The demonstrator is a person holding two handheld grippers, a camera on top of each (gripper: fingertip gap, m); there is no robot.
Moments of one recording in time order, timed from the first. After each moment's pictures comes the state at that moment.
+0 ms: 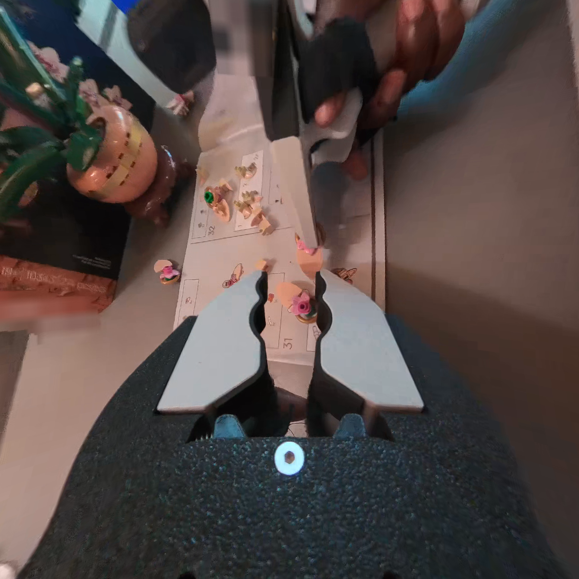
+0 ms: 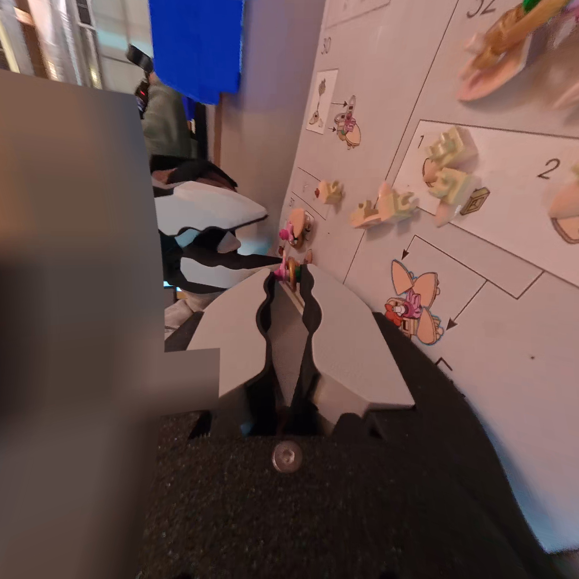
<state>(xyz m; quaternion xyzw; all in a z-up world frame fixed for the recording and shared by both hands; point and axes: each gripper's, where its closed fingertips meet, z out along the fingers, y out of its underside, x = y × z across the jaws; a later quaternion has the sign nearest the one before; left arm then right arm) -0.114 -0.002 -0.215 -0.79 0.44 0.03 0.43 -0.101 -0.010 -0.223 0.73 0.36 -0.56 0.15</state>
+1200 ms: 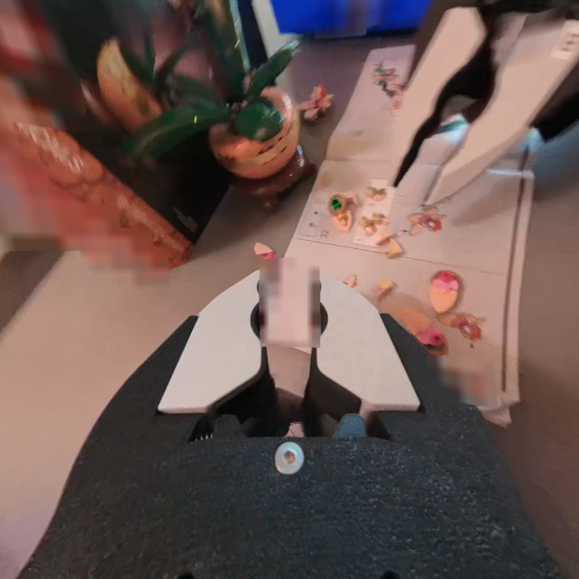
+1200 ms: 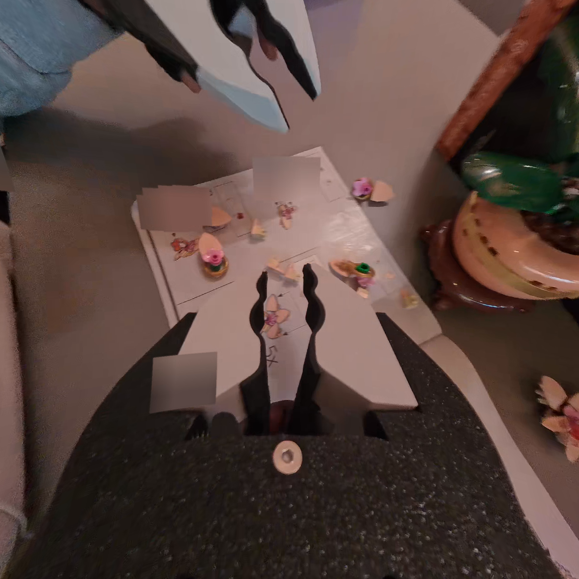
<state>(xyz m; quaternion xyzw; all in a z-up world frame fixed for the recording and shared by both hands) -0.181 0.054 -0.178 -0.83 0.28 -0.01 0.48 -0.088 0.065 -0.201 0.55 0.71 -0.35 -0.29</state>
